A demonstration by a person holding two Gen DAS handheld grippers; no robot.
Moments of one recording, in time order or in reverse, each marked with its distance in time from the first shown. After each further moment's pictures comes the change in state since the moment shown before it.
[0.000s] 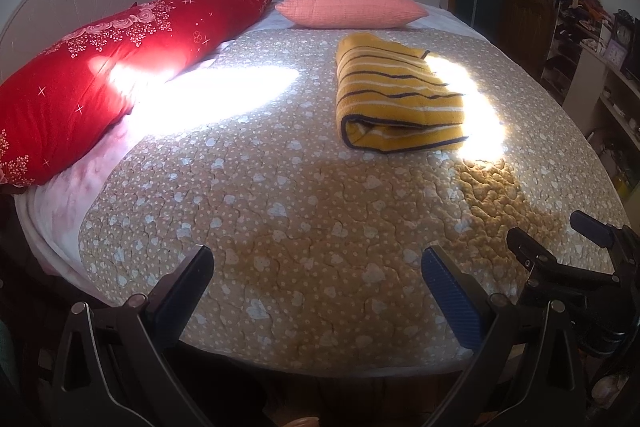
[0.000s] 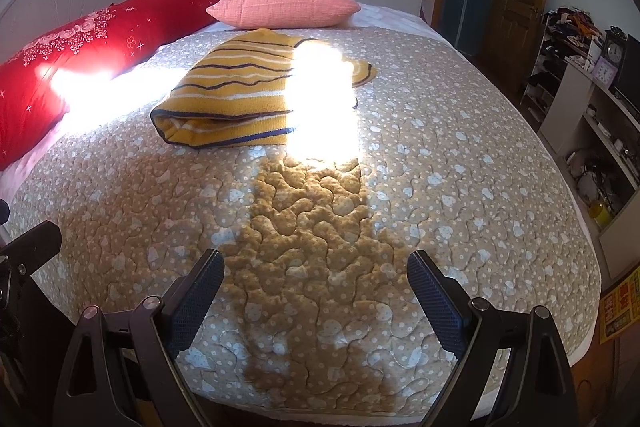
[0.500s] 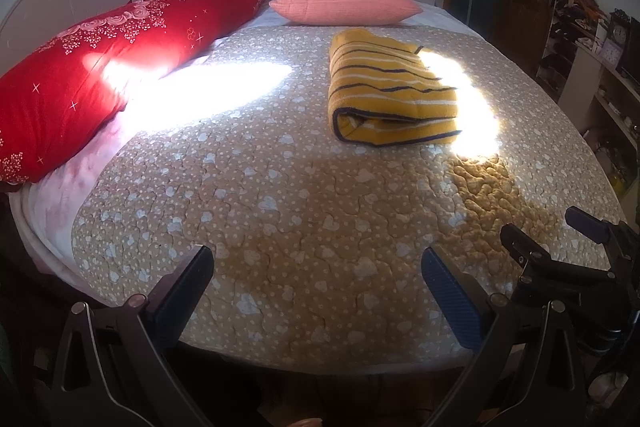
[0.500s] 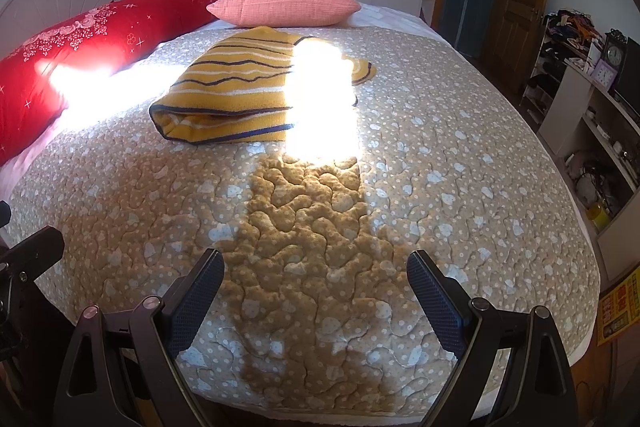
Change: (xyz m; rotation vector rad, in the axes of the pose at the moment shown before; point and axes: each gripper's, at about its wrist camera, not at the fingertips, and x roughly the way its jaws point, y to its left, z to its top) left arm 0.002 -0.002 -0.004 0.006 0.003 -0.019; right arm 0.002 0.000 -0.003 -0.009 0.001 -0.008
